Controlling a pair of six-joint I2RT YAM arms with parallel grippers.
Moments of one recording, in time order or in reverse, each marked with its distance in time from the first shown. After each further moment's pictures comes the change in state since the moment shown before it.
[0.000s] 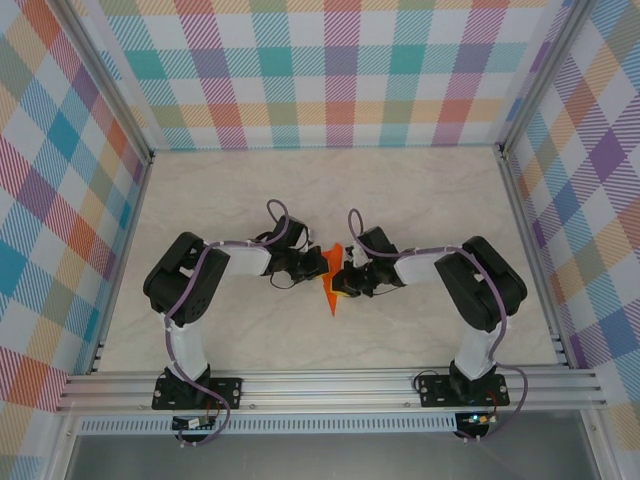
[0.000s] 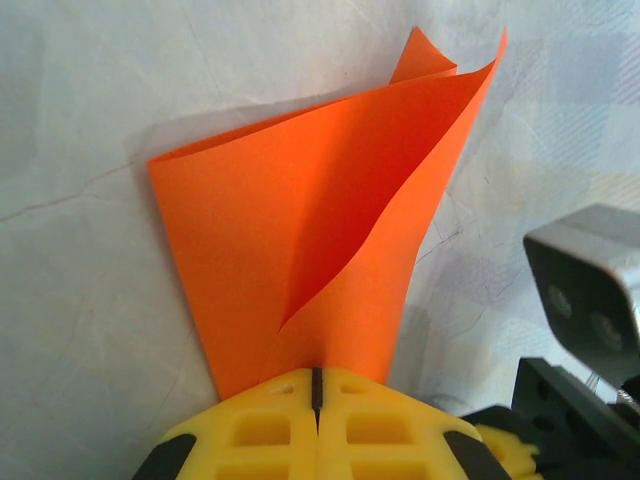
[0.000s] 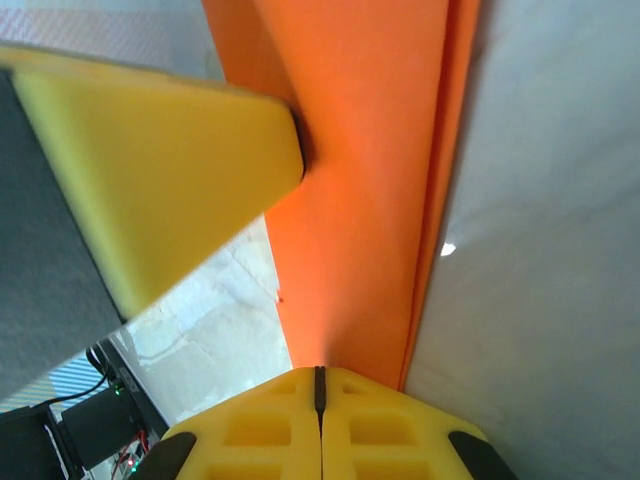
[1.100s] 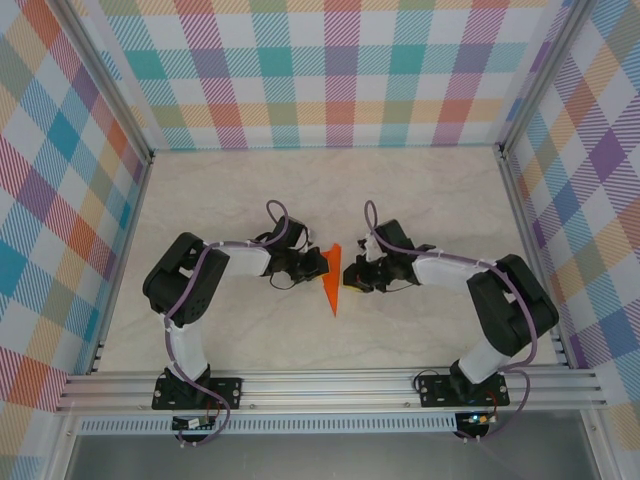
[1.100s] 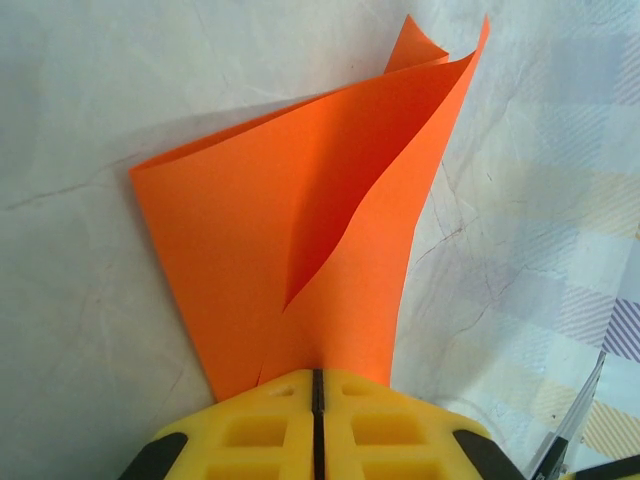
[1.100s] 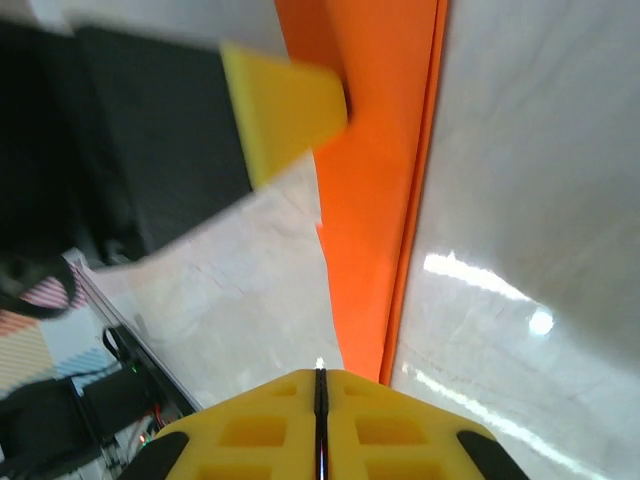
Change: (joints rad) left arm 0.000 -0.005 -0.006 0.002 0.000 -0.004; right arm -0.073 -0.198 -0.004 -0.185 0.023 -0.074
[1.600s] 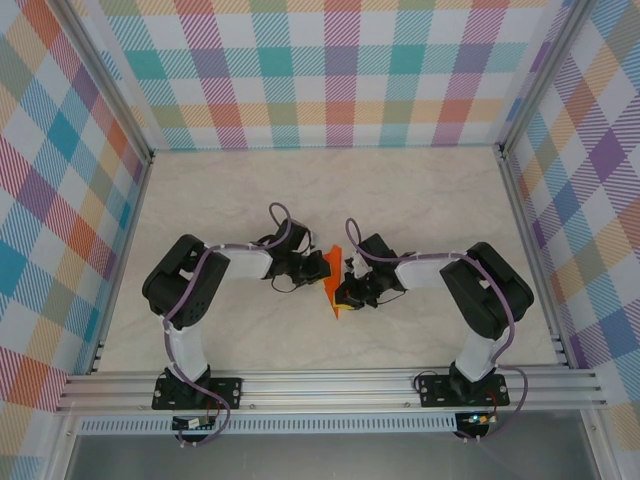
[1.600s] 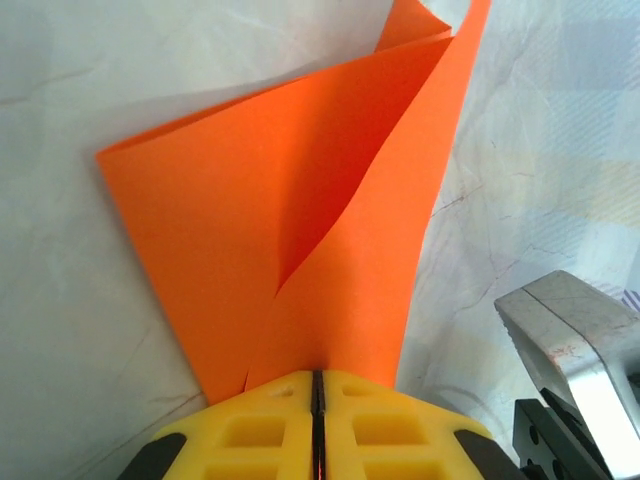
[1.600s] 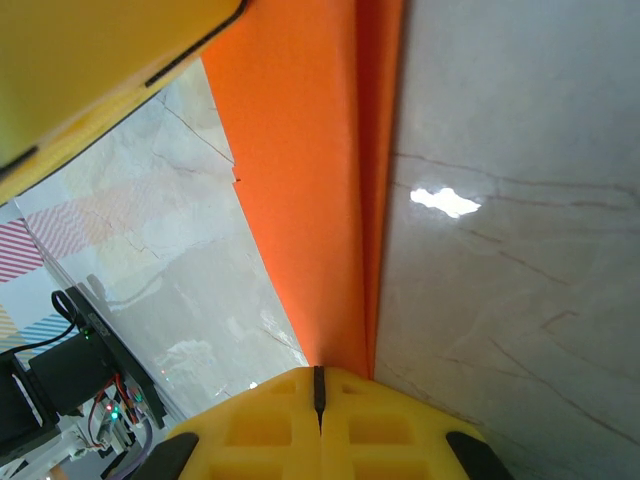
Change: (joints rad) left arm -0.027 -0.010 -0.007 -0.006 -0.010 -0.011; right arm 0.103 0.148 -0.019 0.030 -0.034 0.027
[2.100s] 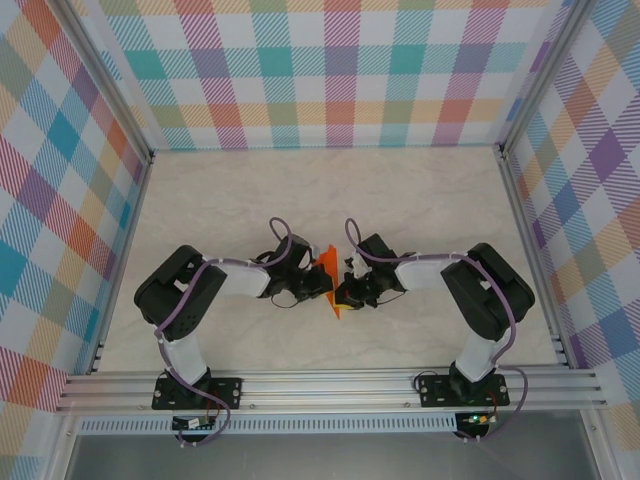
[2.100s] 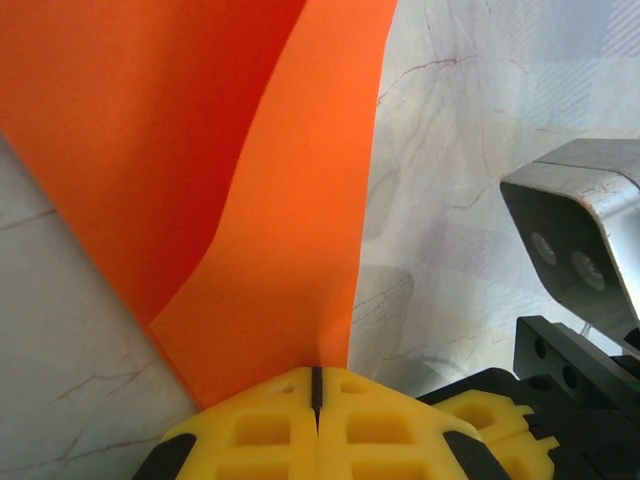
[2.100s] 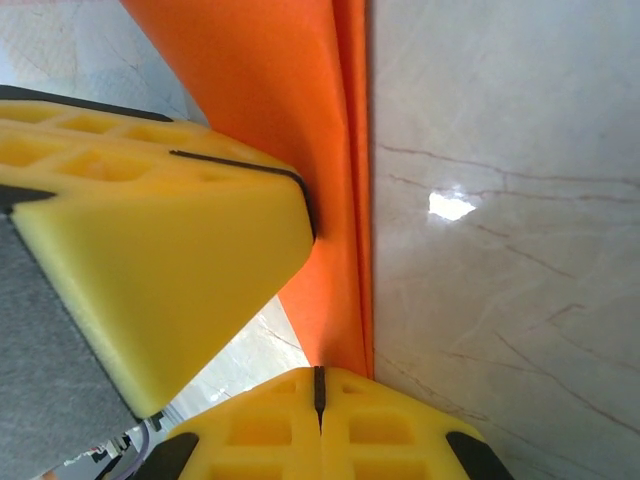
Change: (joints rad) left arm -0.077 -0.089 -0.158 0.130 -0.021 -0.090; right arm -0.001 -0.009 0.000 -0.003 0.012 0.000
